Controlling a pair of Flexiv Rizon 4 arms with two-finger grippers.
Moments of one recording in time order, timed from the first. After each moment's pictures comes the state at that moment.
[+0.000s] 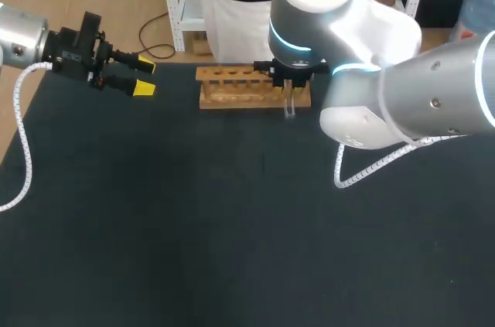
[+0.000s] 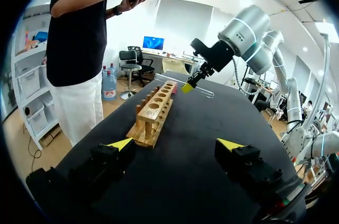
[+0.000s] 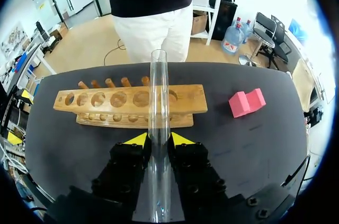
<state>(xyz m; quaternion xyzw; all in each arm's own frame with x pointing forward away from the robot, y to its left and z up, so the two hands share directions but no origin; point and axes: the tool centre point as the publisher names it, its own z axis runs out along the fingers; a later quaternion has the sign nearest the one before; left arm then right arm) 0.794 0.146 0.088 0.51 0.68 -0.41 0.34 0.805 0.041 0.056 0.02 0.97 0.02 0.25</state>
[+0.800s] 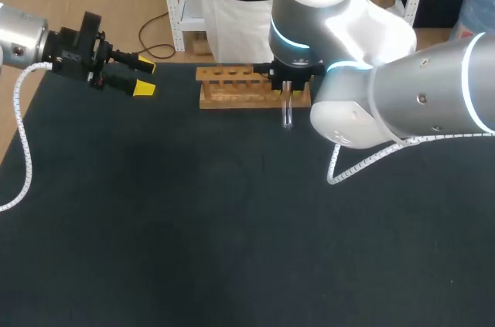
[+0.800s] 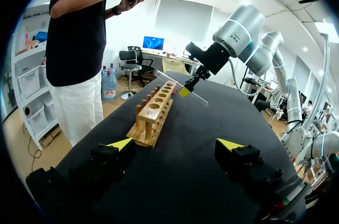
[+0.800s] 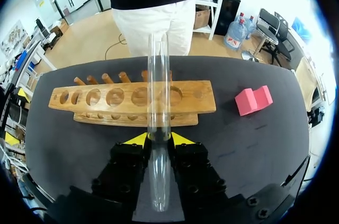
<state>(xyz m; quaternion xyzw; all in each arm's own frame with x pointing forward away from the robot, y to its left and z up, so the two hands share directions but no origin) 0.794 0.146 0.088 0.51 0.68 -0.41 0.34 0.807 0.044 0.041 0.02 0.97 0.03 0.22</state>
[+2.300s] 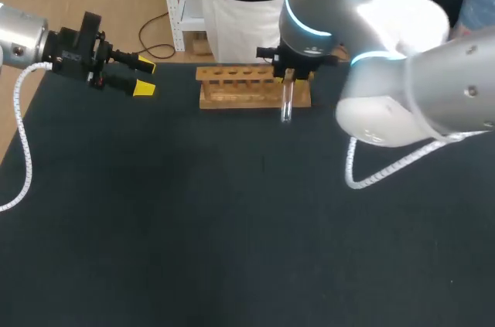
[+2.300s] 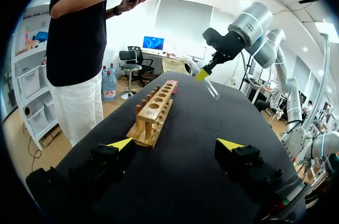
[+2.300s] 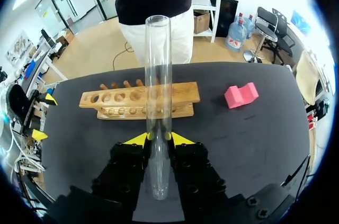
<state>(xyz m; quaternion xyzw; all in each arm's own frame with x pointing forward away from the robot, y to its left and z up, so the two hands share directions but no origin) 0.794 0.146 0.088 0.51 0.68 -0.41 0.34 0.771 0.042 0.107 0.04 0.97 0.06 0.25</state>
